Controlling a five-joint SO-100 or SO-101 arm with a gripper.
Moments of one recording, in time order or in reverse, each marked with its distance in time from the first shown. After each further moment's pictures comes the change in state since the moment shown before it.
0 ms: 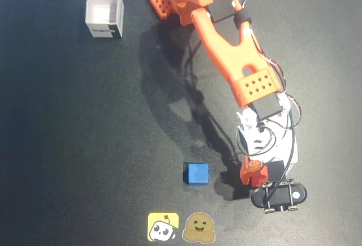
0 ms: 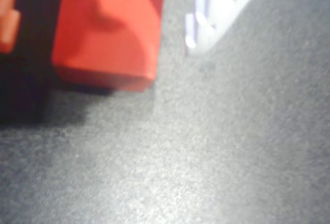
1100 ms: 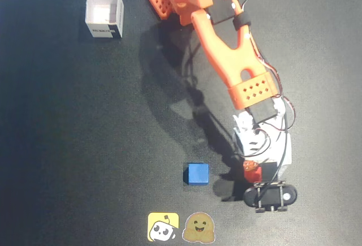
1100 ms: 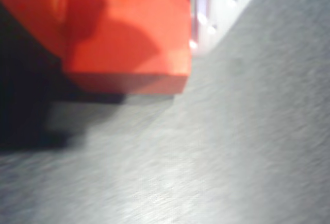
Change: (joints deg) arm 1.1 -0.4 6.6 -5.8 1.7
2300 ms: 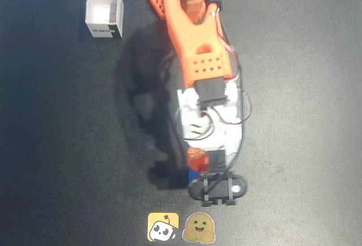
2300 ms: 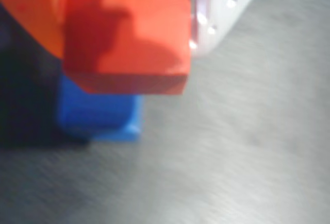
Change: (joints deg) arm 15.6 17.8 1.1 22.5 -17.0
